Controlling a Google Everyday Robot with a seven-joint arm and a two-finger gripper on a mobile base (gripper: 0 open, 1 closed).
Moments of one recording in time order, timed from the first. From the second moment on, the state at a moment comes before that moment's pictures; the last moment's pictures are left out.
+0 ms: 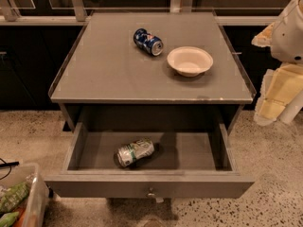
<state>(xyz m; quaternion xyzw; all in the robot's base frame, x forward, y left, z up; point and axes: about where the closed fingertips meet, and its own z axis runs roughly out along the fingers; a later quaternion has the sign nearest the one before) 0.438 -0.216 0.978 -0.60 0.78 -0.04 0.16</state>
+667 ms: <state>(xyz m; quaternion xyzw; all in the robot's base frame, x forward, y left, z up) 0.441 -0.215 0.989 -0.62 0.75 -0.03 0.21</state>
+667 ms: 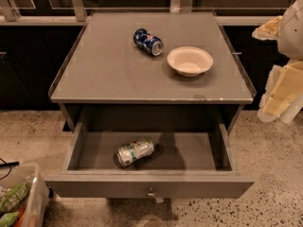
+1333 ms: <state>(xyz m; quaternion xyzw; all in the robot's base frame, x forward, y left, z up) 0.462 -0.105 0.920 -0.72 0.61 0.18 0.29</state>
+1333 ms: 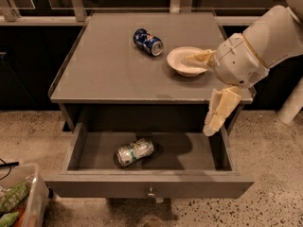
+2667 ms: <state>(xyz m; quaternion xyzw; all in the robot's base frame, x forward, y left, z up) 0.408 -0.057 0.858 -0.68 0.64 0.15 0.34</state>
